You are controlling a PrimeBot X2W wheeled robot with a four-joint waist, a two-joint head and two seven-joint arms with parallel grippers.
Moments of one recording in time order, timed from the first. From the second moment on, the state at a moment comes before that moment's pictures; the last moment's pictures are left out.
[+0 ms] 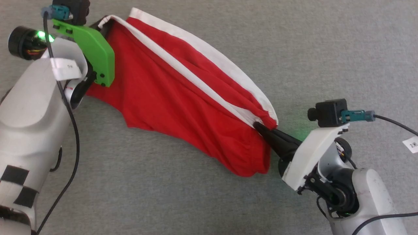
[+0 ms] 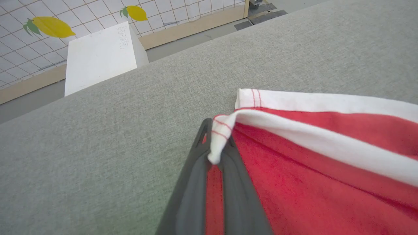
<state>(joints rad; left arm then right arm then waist) -1.01 0.49 -0.65 0.61 -0.61 -0.09 0.17 -0.25 -0.04 0.17 -0.05 0.63 0.13 0.62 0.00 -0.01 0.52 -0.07</state>
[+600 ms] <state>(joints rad) -1.08 0.47 -0.67 0.72 -0.61 -0.10 0.14 -0.24 -0.03 0.22 -0.11 0.65 0.14 0.61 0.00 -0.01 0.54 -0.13</state>
